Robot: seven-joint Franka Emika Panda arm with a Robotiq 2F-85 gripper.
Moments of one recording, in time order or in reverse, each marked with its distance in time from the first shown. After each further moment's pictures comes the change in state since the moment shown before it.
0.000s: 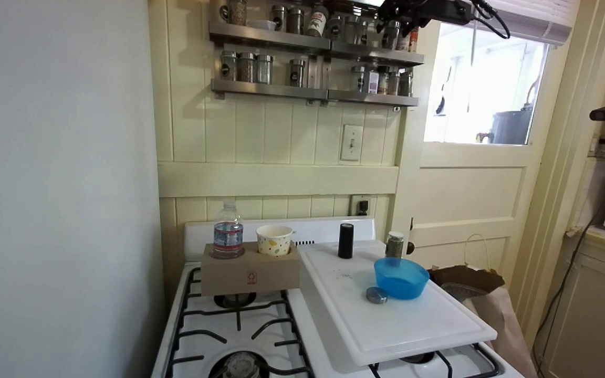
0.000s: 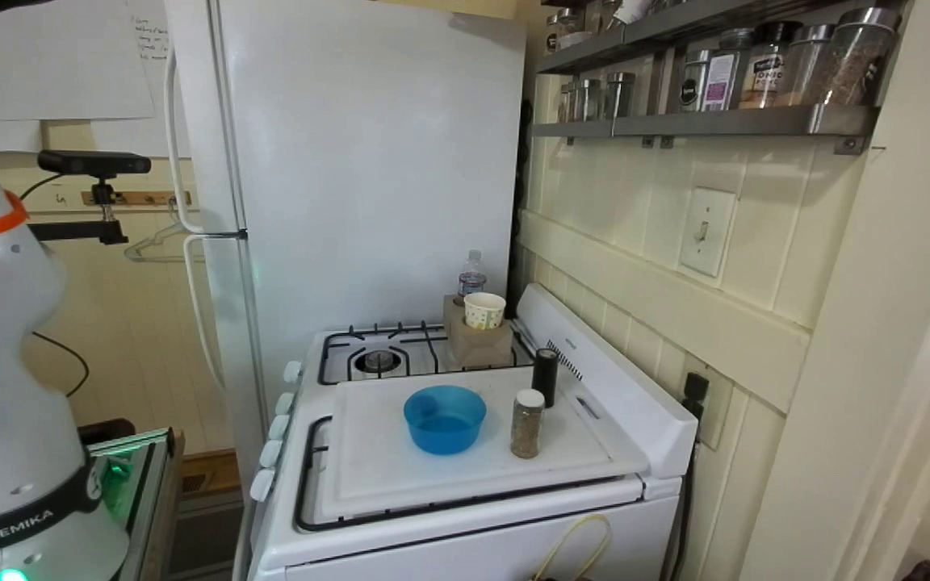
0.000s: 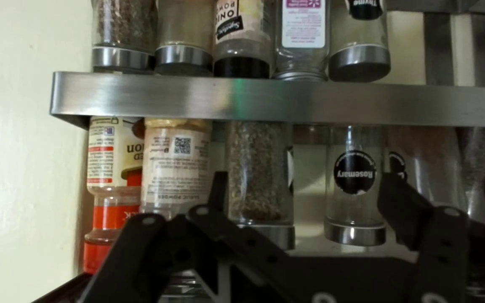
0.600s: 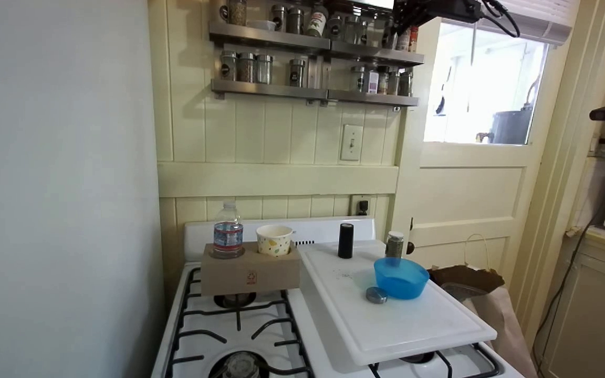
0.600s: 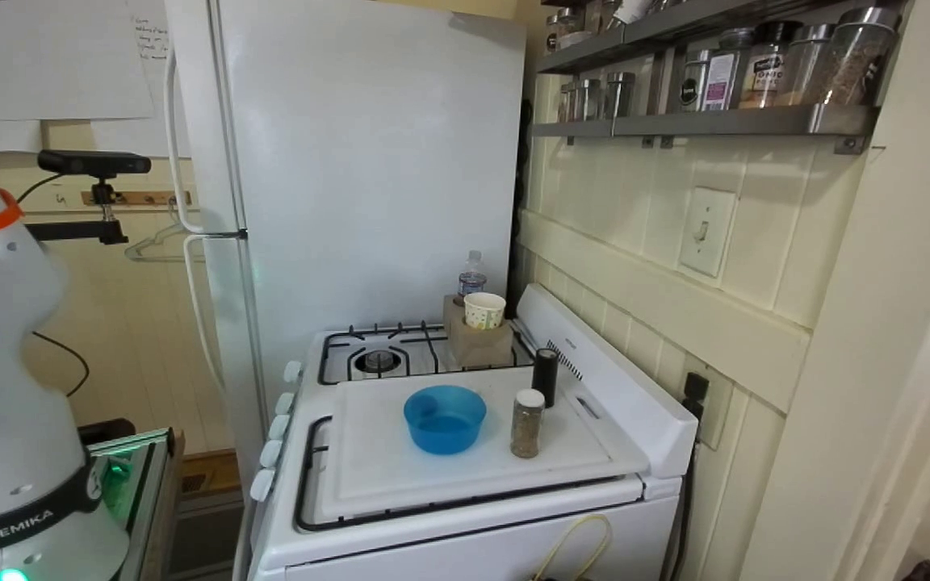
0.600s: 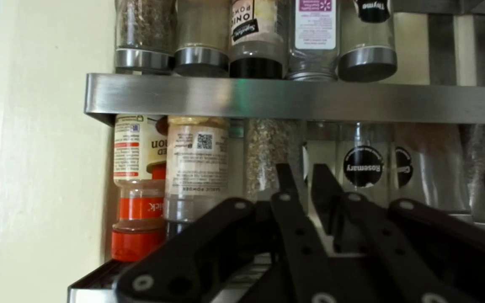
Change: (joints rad) arm -0.007 -0.044 -0.007 -0.051 0.028 0.020 -0.036
